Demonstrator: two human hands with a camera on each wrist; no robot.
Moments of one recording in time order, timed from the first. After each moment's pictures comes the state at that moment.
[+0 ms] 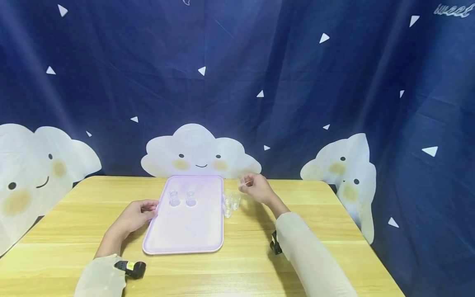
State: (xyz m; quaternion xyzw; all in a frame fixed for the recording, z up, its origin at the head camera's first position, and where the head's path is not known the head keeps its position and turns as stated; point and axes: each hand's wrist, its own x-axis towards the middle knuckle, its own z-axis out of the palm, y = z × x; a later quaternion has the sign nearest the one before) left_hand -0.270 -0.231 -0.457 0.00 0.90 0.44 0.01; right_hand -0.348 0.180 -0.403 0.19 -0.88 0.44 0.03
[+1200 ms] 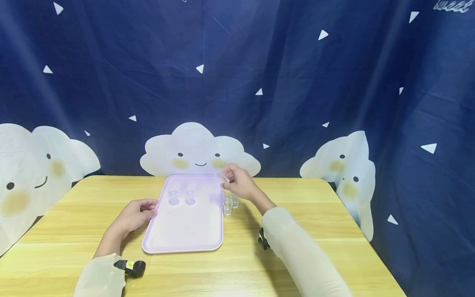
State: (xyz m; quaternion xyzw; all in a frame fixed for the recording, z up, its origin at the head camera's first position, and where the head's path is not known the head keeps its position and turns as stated) left_hand -0.269 -0.231 -0.455 0.01 0.90 0.45 0.01; right_hand -0.342 0.130 -0.382 0.27 -0.85 0.44 0.03
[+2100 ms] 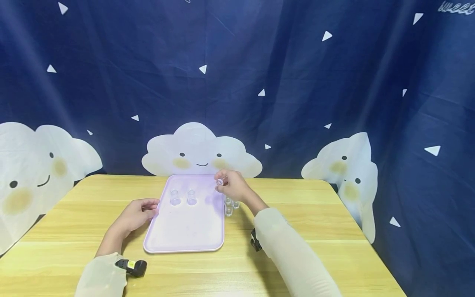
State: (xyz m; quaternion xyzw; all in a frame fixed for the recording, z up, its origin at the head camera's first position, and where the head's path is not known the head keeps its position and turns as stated) left_hand -0.268 -0.229 -0.452 0.00 0.89 0.45 0.01; right_hand -0.344 0.106 -0.389 0.28 -0.87 0.40 0.02
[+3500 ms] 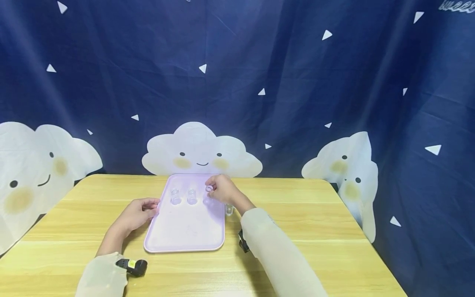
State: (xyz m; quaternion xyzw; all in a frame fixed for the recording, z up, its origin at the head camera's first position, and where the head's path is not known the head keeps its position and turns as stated) left_hand -0.270 -0.230 -0.457 0.00 0.89 0.45 0.00; right_hand -0.347 0.073 -0.402 0.28 -0.90 0.33 -0.02
